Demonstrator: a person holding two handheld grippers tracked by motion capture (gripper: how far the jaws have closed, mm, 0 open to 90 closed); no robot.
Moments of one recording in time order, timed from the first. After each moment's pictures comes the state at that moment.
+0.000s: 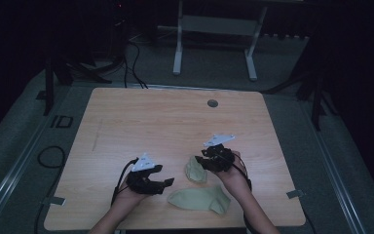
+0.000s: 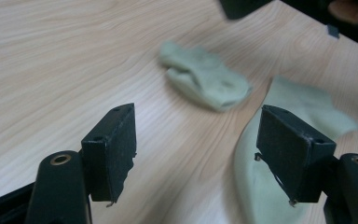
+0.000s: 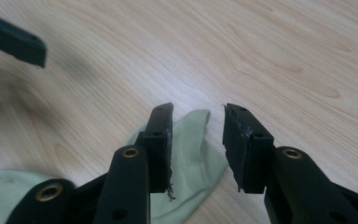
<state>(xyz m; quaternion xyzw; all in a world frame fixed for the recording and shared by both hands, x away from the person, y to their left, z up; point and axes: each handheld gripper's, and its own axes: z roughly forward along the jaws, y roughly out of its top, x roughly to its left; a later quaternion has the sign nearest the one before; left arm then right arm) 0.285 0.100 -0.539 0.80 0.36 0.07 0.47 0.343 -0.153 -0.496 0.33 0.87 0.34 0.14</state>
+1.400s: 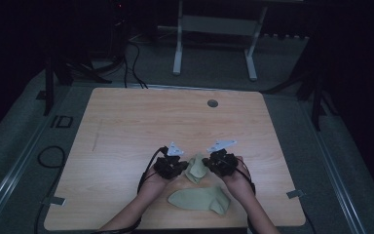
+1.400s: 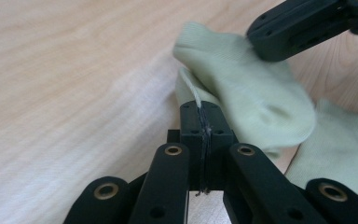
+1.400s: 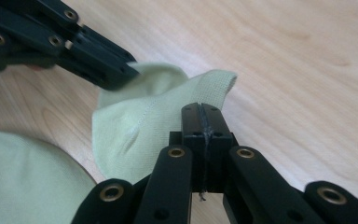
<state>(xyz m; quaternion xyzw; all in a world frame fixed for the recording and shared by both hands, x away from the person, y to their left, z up) 0.324 0.045 -0.535 0.83 0.38 0.10 0.40 0.337 -0.169 -0.506 0.33 0.88 0.32 0.14</state>
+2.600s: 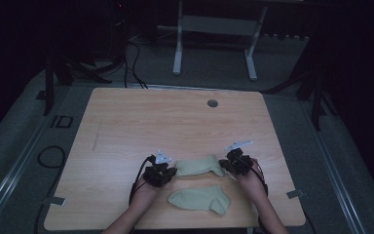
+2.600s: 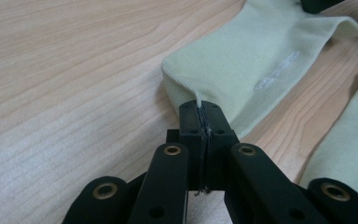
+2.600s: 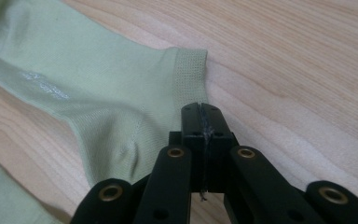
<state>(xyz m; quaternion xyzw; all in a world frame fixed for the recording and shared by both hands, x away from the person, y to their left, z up) 0.306 0.069 -0.568 0.81 0.44 0.10 0.39 0.361 -0.224 -0.545 0.40 0.86 0.29 0.12</state>
